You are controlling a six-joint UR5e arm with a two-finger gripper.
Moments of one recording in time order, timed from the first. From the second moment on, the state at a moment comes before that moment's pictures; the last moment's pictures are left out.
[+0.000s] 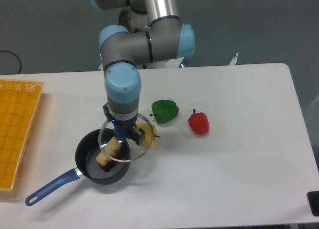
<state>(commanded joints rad) 2.21 -1.92 -1.58 -1.27 1.46 0.86</state>
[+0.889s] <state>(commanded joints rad) 2.14 -2.00 -1.51 -1.26 1.46 0.78</state>
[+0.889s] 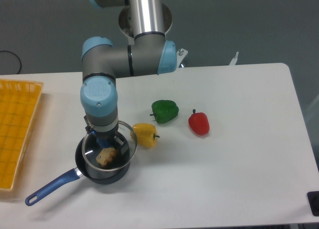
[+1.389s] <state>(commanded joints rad) 2.12 -2.03 -1.49 -1.24 1.46 0.75</state>
